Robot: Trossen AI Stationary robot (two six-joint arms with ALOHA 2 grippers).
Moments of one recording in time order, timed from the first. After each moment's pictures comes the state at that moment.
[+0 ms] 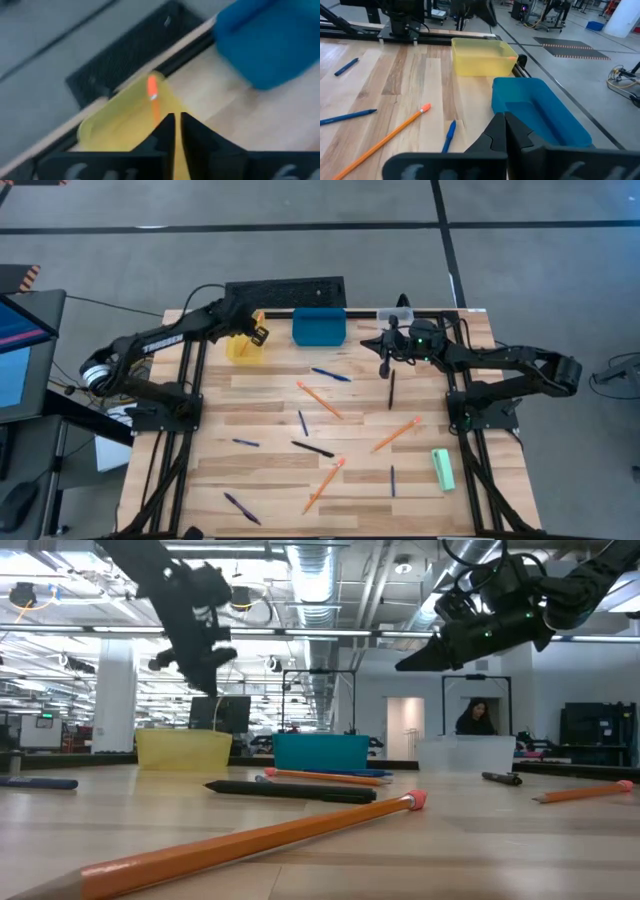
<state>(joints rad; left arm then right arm) 0.70 1.28 0.89 -0.47 -0.28 -0.09 -0.53 1.20 0.46 0.52 -0.23 -0.24</state>
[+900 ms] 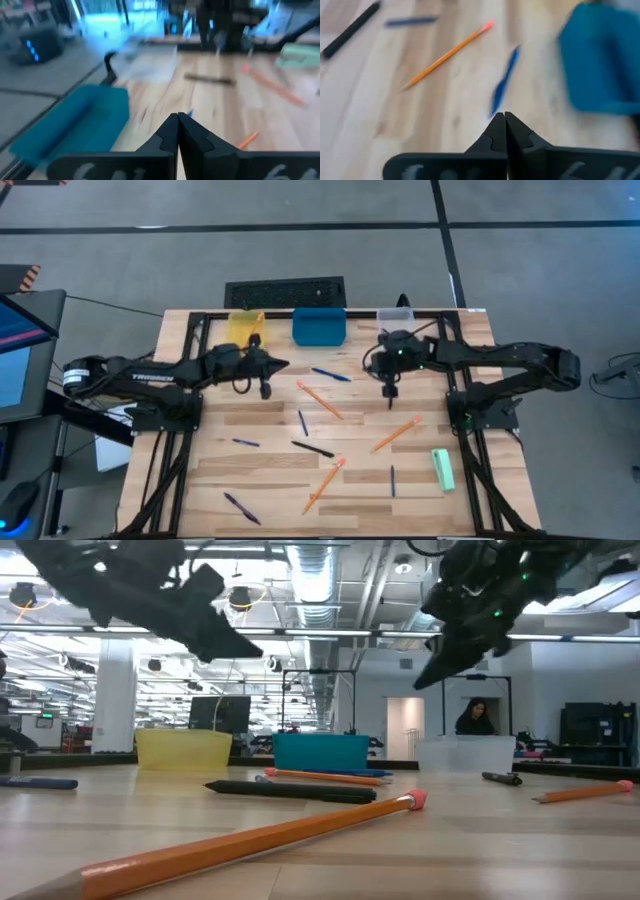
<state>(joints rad) 0.26 1.10 0.39 0.49 -0.02 0.08 -0.29 1.20 0.72 -0.27 -0.10 -0.36</state>
